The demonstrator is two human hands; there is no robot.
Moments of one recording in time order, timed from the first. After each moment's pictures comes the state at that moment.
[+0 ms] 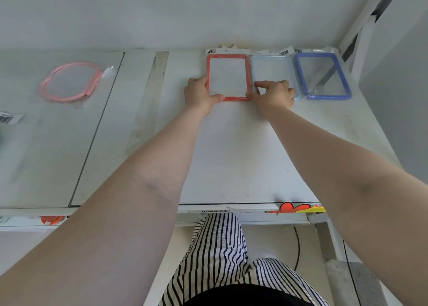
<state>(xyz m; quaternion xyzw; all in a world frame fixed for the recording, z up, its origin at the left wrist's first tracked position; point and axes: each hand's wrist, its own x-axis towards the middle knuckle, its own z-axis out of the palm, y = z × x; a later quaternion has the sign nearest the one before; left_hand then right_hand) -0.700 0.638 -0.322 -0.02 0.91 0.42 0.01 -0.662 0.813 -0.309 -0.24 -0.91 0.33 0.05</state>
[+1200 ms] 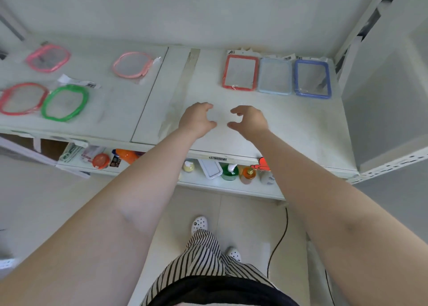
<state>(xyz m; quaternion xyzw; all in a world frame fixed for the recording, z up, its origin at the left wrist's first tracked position) -0.479 0.590 -0.205 -0.02 0.95 0.29 0.09 -0.477 0.755 -0.209 -0.02 -0.94 0.33 -0.11</state>
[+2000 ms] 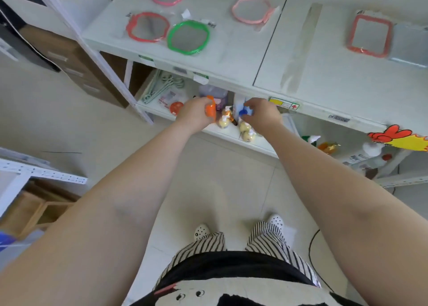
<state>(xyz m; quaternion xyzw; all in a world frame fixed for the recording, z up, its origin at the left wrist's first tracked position) -0.271 0.250 -0.227 -0.09 0.96 0.26 0.09 -0.322 0.434 -0.238 0.07 -0.95 0.26 -0.16</state>
